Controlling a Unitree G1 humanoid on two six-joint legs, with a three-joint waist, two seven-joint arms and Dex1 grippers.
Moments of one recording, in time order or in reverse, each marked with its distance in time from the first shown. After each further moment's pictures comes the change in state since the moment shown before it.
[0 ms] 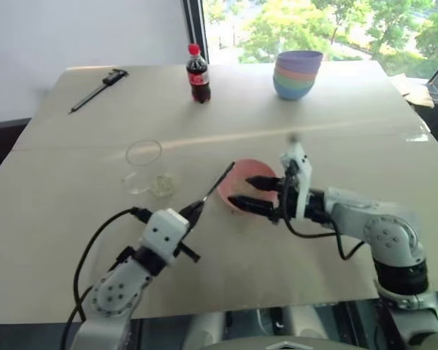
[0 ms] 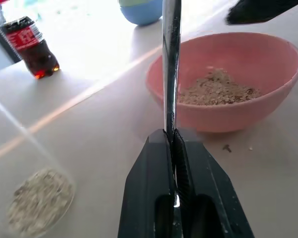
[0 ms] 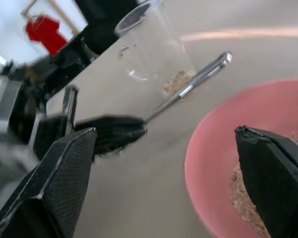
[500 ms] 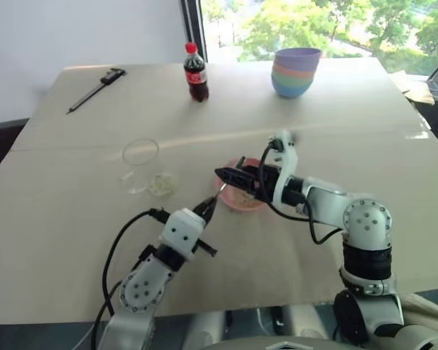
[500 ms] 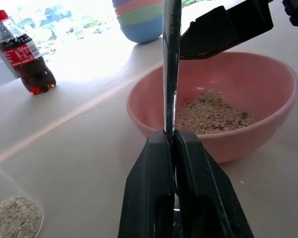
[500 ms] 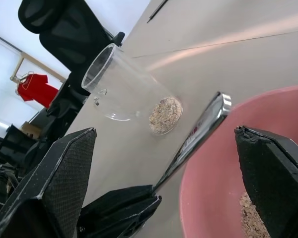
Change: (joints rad) left arm -0.001 -0.077 -0.067 0.067 0.014 -0.090 0.044; right arm -0.050 0.159 -0.065 0.076 0.072 0.052 -0.242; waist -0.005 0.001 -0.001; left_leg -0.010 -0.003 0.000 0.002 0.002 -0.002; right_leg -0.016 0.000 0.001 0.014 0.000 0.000
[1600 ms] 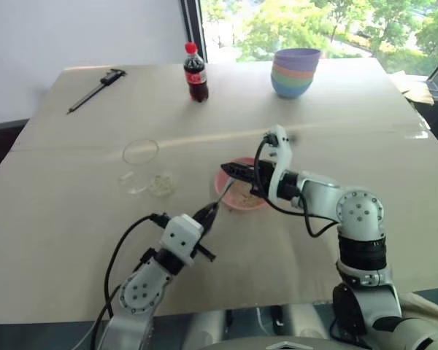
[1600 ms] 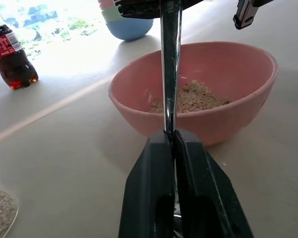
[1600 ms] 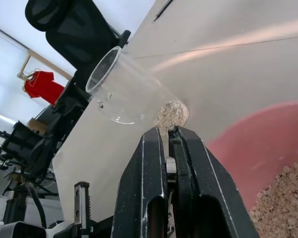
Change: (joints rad) left arm -0.009 0.023 0.009 0.094 -0.061 -0.102 -0.031; right arm -0.068 -0.012 0.012 0.097 -0.033 -0.022 0.044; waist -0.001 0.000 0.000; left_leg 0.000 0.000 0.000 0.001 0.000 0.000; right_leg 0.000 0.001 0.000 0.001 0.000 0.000
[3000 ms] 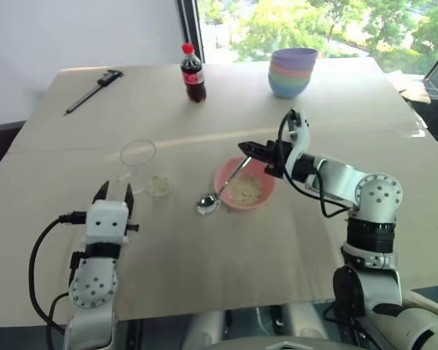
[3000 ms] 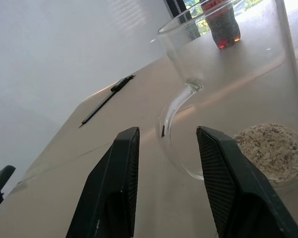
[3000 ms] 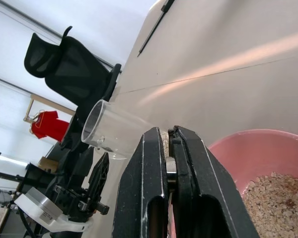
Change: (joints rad) left arm -0.076 -0.046 0.409 0.145 0.117 -0.032 0.293; right arm -0.088 -0.011 -0.192 0.119 0.207 0.033 -0.191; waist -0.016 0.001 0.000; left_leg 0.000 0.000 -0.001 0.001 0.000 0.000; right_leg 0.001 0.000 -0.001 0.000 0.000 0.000
